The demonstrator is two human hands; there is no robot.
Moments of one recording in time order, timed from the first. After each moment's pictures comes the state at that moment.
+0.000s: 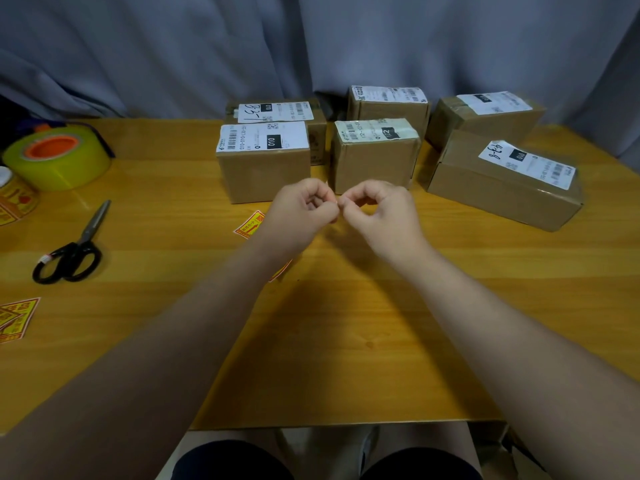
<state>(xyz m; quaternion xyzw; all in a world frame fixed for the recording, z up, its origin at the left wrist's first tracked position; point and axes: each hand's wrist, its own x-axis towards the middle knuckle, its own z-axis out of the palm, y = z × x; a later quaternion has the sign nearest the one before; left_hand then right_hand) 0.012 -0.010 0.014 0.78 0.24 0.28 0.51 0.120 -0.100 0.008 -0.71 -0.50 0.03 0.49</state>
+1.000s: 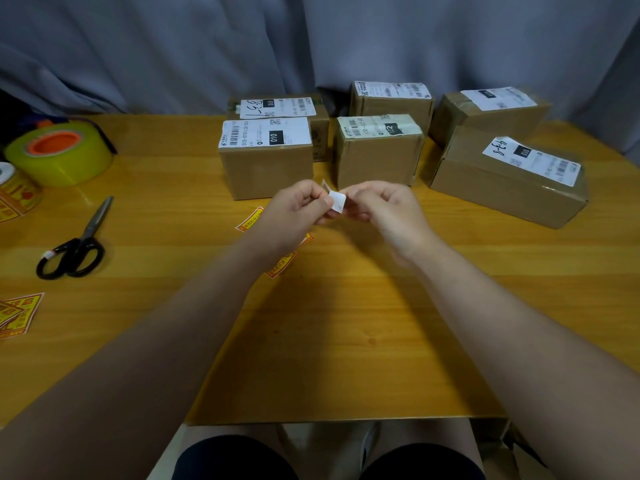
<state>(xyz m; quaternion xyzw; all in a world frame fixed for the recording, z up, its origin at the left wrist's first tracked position) 0.005 0.001 0.004 0.76 0.23 0.24 0.56 0.125 -0.098 0.008 -0.63 -0.36 0.29 0.62</state>
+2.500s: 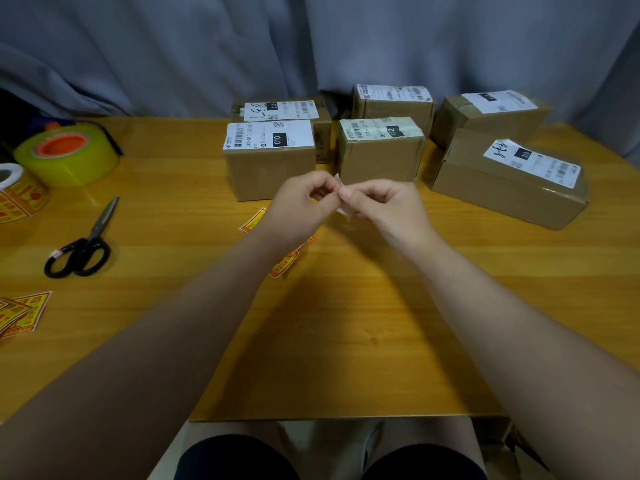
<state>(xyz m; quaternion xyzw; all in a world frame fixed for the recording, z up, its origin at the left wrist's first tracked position) 0.012 -0.001 0.015 0.84 0.20 0.29 0.42 0.126 -0.101 0.007 -0.62 -0.44 0.22 0.62</state>
